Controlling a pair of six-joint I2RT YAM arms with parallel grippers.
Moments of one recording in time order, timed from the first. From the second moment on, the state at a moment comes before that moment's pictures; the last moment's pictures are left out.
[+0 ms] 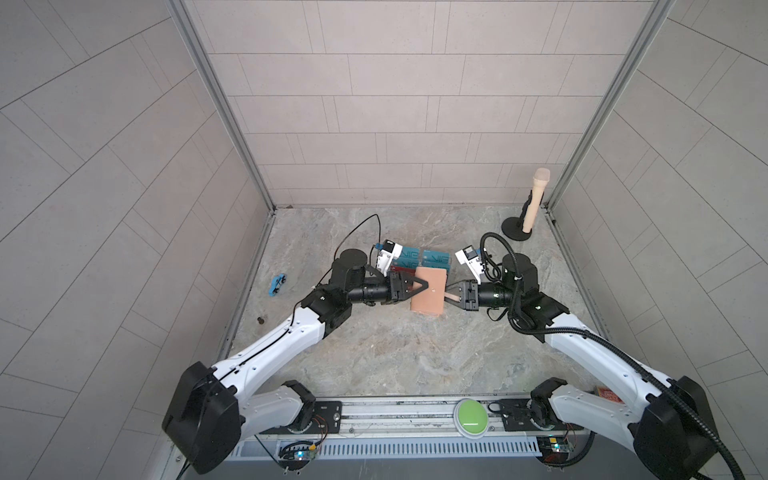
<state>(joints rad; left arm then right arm) -0.59 1.17 0.82 0.04 0.73 -0.96 0.42 1.09 0.69 0.06 -0.92 0.68</state>
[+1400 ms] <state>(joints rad) -1.06 1.61 1.59 -1.24 -0.48 -0.66 0.47 1.39 0.91 -0.09 -0.79 0.64</state>
